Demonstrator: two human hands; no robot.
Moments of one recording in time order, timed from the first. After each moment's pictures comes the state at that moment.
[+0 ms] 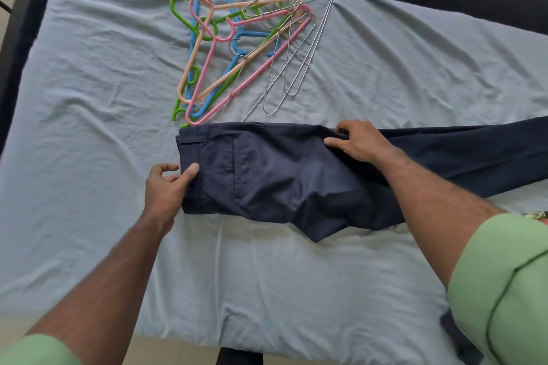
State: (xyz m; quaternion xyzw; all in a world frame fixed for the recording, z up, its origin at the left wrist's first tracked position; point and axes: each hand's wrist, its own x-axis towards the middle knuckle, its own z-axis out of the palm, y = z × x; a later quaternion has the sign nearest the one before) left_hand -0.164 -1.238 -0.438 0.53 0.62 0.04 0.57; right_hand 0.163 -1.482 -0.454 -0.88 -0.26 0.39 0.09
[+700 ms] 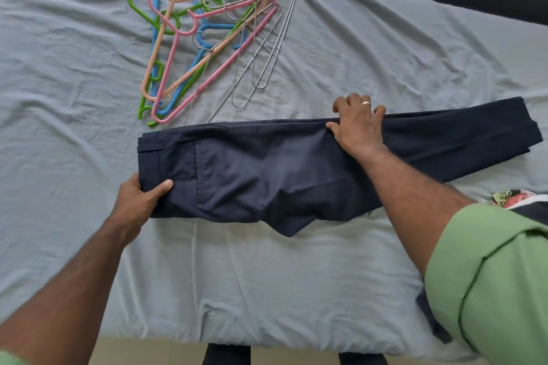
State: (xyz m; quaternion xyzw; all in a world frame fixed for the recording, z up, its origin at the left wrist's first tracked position) left_hand -0.178 -1.246 -0.446 0.58 0.55 -0.01 0.60; right_hand 0.173 -1.514 -0.453 -0.94 -0.28 0.17 -0.06
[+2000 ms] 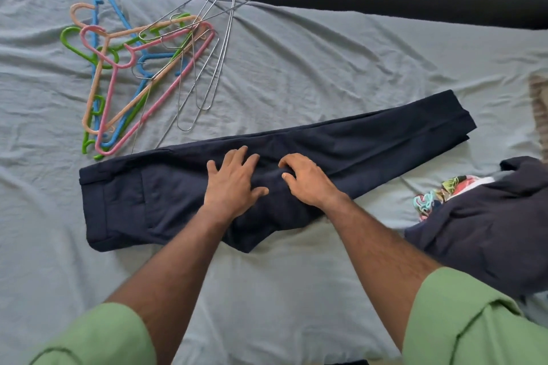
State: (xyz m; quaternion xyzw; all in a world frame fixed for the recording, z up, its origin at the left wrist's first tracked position) left_hand 0.010 -1.416 -0.433 0.95 0.16 -0.23 0.17; right_hand 0.115 -1.589 -0.454 -0.87 -0.26 0.36 0.21
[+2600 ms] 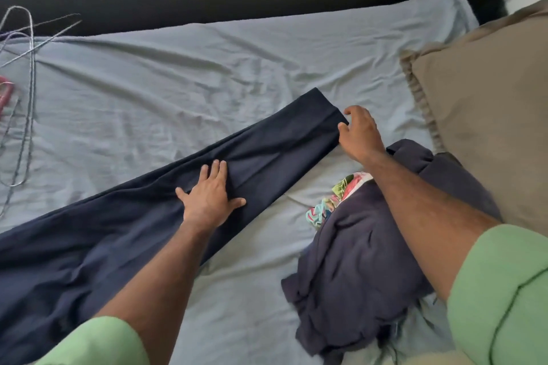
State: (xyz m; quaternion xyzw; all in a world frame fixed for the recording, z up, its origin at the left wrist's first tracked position) left_hand 0.191 -1.625 -0.470 0.92 0.14 -0.33 0.19; right_hand 0.363 -1.905 -0.428 -0.97 0.05 0.17 0.19
